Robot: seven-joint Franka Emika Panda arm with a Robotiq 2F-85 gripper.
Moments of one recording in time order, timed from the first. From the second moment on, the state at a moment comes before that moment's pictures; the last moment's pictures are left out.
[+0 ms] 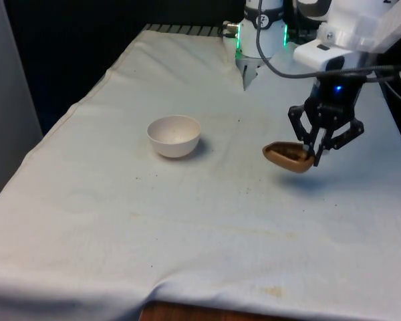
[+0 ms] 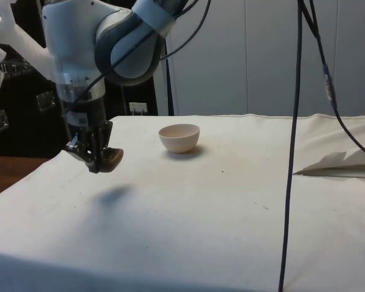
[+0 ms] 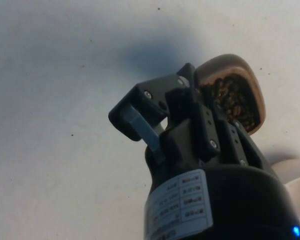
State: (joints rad) arm 0.10 0.61 0.14 -1.77 -0.42 2.45 0.63
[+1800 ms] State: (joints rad) arm 0.02 0.39 0.11 -1.85 -0.35 2.28 0.56
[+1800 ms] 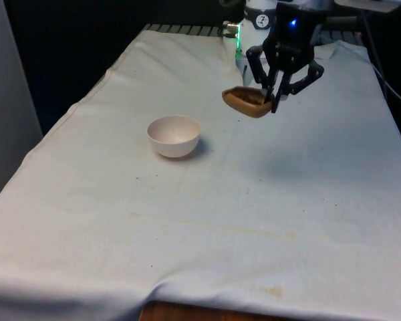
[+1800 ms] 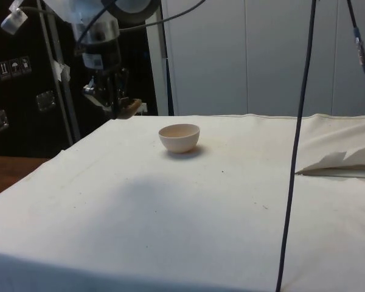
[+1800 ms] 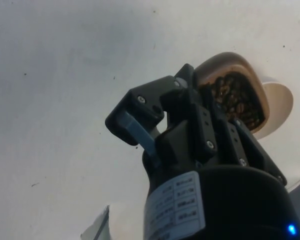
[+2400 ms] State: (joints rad) arm 0.00 0.32 0.08 -1.91 -0.29 2.28 0.52
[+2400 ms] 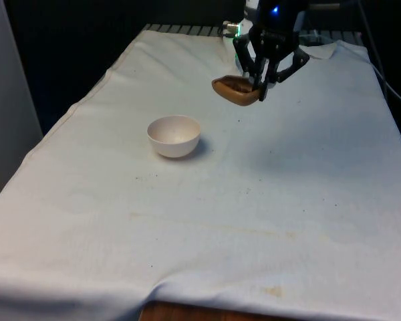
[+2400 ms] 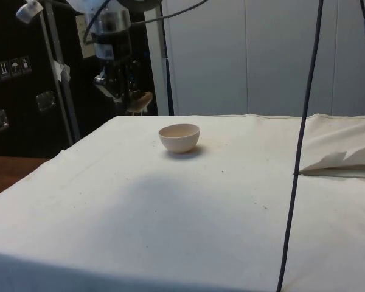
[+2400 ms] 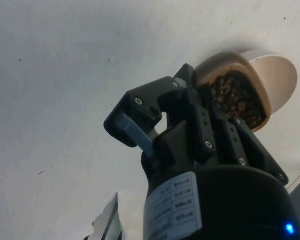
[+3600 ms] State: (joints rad) arm 0.00 0.24 -0.02 -2.01 -0.20 2.28 0.41
